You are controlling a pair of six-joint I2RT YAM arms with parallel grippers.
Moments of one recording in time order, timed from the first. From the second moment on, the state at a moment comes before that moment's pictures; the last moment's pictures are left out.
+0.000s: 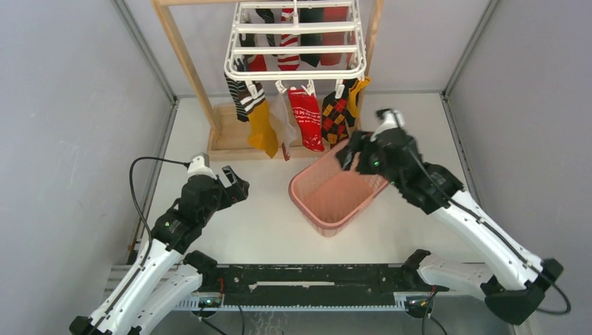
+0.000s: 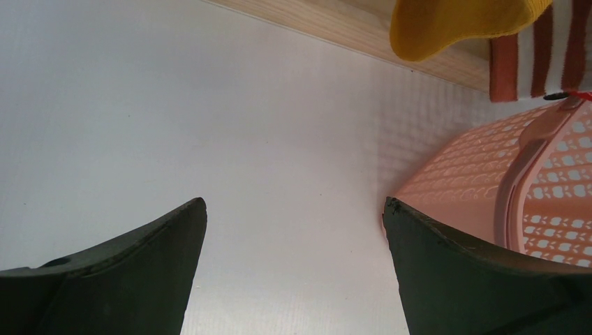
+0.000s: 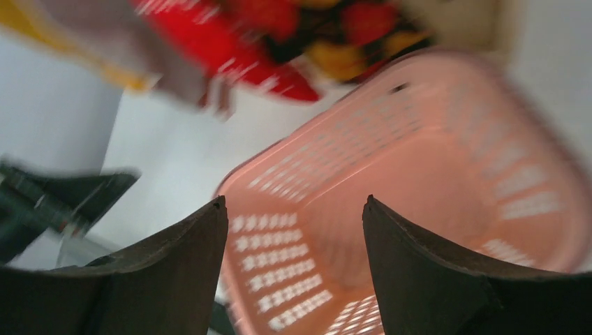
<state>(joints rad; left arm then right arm) -0.47 0.61 0.64 -0.58 -0.26 -0.67 0.80 1.05 1.20 -0.67 0.22 0.63</state>
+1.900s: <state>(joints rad) -0.48 0.61 0.64 -0.58 -0.26 -0.67 0.72 0.87 0.80 -0.75 0.15 0.63</state>
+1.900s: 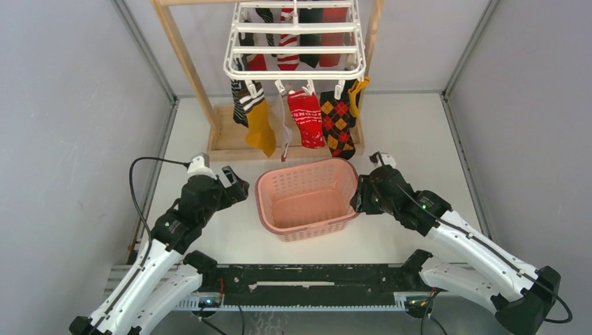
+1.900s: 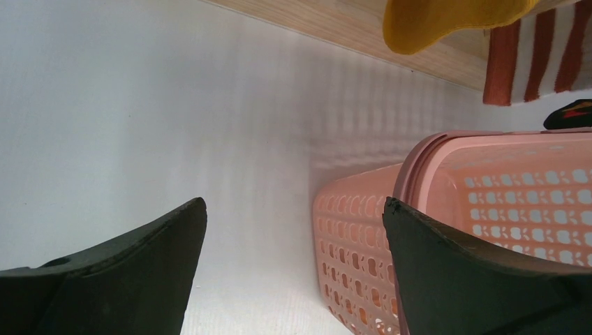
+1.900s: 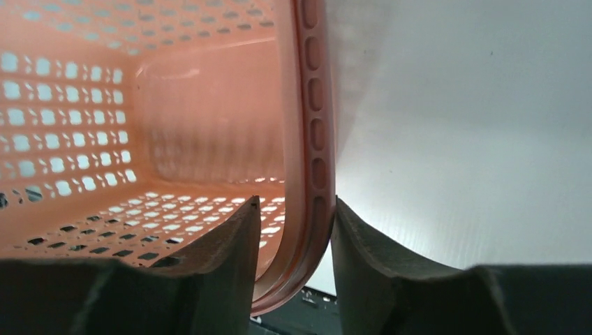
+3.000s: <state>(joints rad) -0.48 0.57 0.64 -0.63 -0.29 -0.67 0.78 1.00 0.93 -0.83 0.34 0.57</state>
